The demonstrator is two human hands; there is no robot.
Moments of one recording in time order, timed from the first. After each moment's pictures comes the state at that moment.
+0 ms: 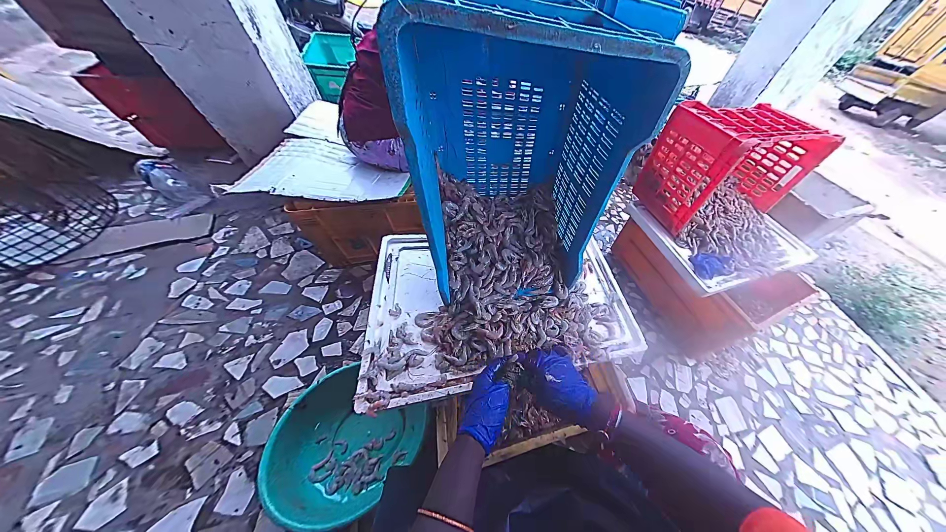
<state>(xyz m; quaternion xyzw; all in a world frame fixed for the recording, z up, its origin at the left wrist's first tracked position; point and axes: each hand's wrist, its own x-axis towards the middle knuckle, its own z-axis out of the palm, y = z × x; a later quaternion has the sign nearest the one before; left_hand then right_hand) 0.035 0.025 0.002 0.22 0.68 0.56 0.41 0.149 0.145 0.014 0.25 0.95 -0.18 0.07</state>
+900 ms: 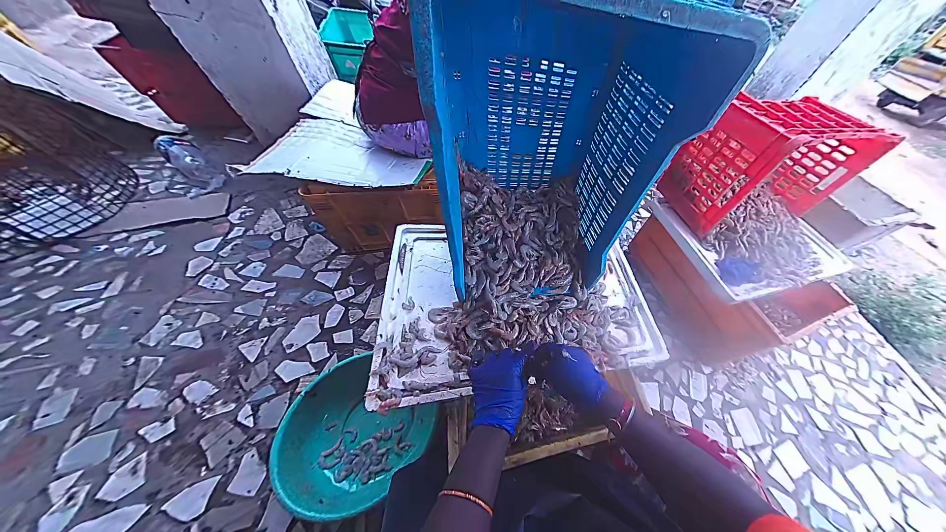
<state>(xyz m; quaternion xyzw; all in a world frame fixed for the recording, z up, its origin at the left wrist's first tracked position) 0.014 0.054 0.000 0.45 0.86 0.13 0.21 0.114 0.165 0.026 0.38 0.85 -0.33 0.13</state>
